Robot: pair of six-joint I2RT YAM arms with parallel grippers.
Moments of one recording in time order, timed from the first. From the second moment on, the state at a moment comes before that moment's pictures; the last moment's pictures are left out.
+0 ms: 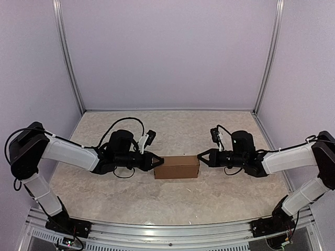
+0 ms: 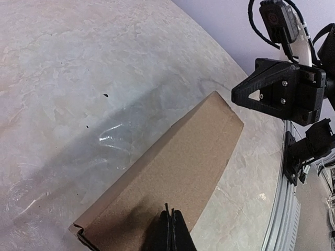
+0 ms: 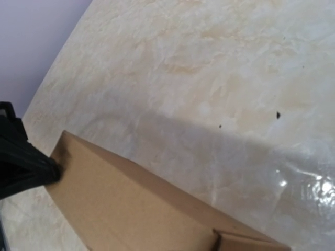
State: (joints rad) left arm -0.80 1.68 0.75 0.46 0.36 -0.43; right arm 0.66 1.45 0.54 0.49 -0.34 0.58
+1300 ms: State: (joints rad) left arm -0.69 1.71 1.01 -0.09 0.10 -0.42; right arm 0.98 1.60 0.75 0.10 0.07 0.35
